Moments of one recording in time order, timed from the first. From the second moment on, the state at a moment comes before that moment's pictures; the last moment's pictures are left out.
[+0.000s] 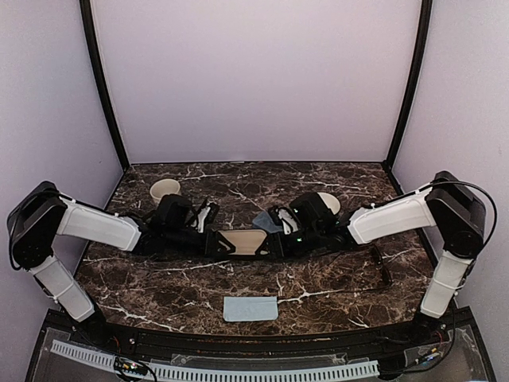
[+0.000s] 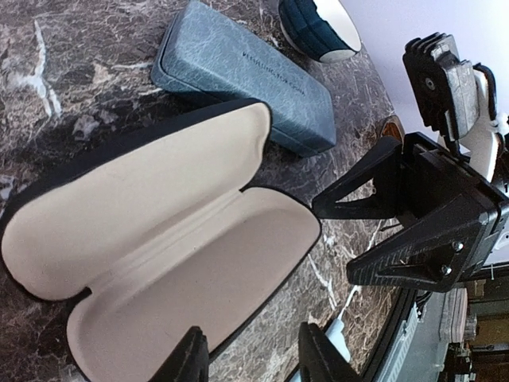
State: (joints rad) left arm -0.70 1.60 0.70 0.21 0.44 -0.61; right arm 0.87 1.78 0.95 0.07 -0.33 0.60
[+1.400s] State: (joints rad) left arm -0.88 1.46 0.43 0.23 0.38 -0.49; right arm 1.02 1.67 0.73 0.03 -0.38 0.50
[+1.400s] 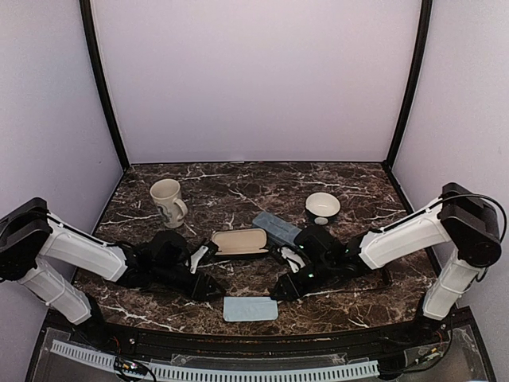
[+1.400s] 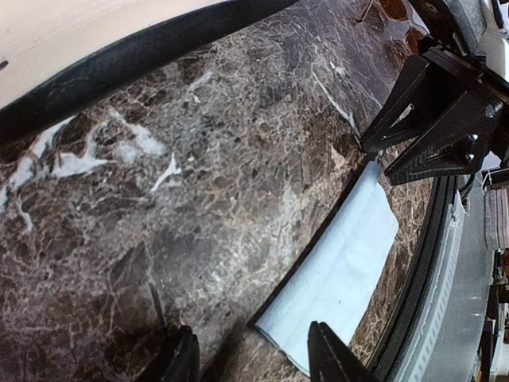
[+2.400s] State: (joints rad) left arm -0.92 1.54 0.46 0.26 0.43 -0.49; right arm 1.03 1.69 0.72 0.06 -0.41 0.51
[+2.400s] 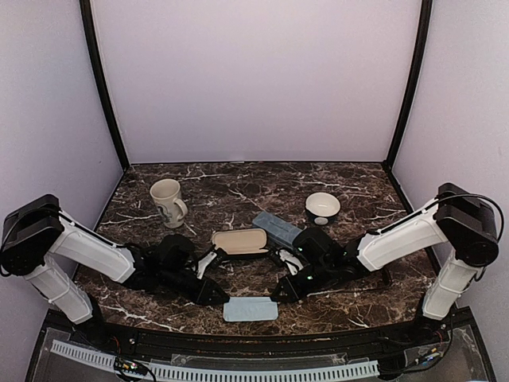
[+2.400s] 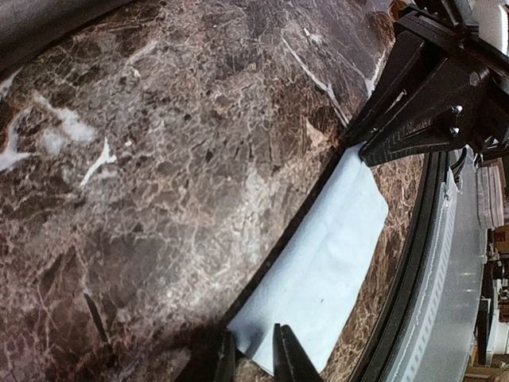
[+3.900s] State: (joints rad) left arm -0.83 1.43 0.61 0.10 0.22 -0.49; right arm 0.90 1.69 0.91 0.00 -0.38 0.41
